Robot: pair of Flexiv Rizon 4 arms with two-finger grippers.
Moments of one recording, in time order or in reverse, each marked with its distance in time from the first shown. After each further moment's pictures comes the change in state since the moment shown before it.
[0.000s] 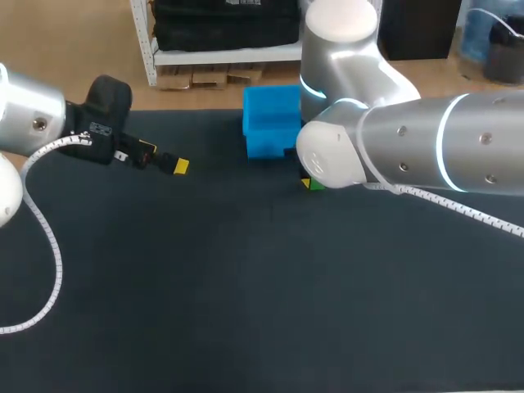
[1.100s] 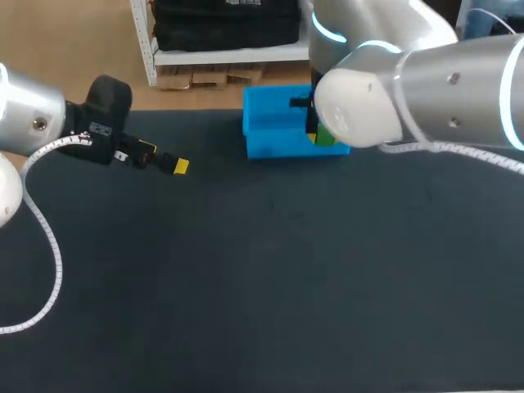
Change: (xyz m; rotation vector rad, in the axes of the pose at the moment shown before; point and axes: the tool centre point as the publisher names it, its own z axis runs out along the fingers) left arm 0.000 0.000 0.000 0.000 0.000 0.000; right arm -0.010 -0.002 -0.122 -0.033 -0.103 0.068
